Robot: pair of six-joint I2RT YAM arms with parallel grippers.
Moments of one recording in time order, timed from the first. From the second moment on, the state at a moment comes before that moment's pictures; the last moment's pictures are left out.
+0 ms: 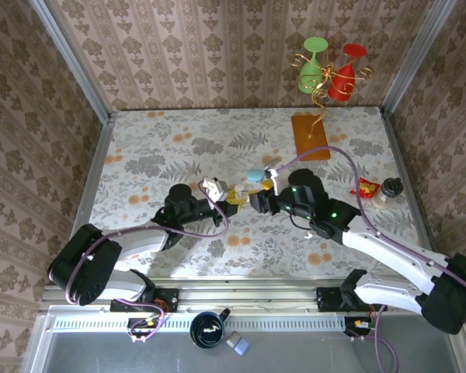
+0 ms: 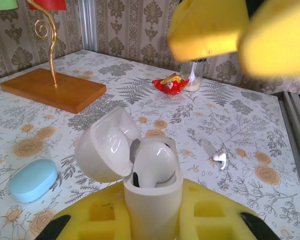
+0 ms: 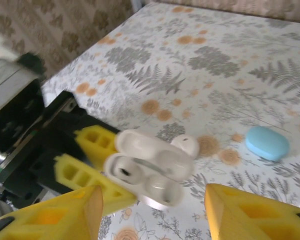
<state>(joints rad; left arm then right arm) -0.67 1.36 0.42 0.78 0.60 0.00 0.69 1.06 0.78 -0.14 -0.07 0.24</state>
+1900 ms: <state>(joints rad) -0.67 1.45 0.39 0.90 0.67 0.10 0.18 1.06 0.40 -0.47 -0.22 0.84</state>
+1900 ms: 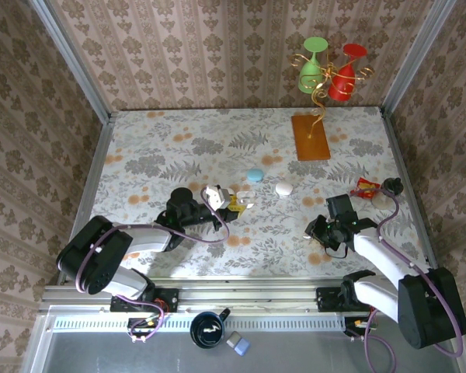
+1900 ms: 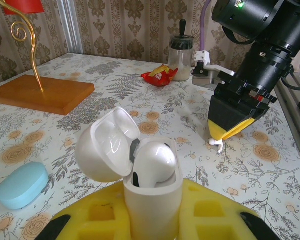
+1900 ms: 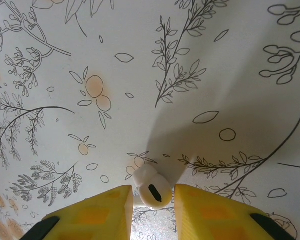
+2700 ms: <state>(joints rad) -0.67 1.46 0.39 0.92 0.67 0.10 0.18 1.10 0.40 -0.43 -0.22 0.84</state>
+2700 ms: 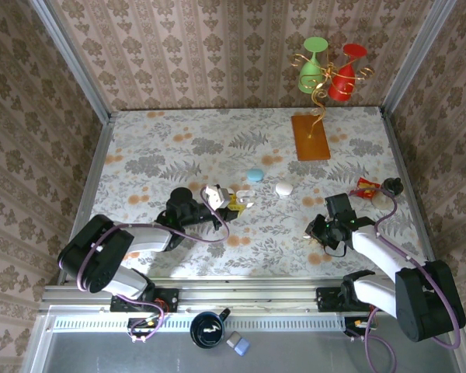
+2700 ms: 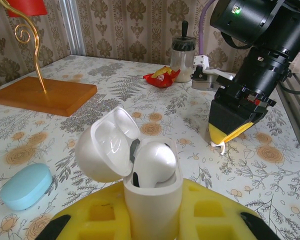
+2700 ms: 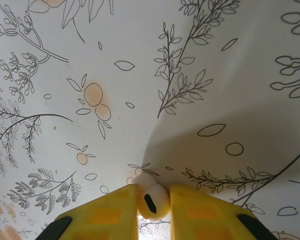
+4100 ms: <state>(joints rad) -0.62 1.46 0.46 0.81 1.00 -0.03 0.68 1.00 0.83 -0.31 -0.25 0.01</state>
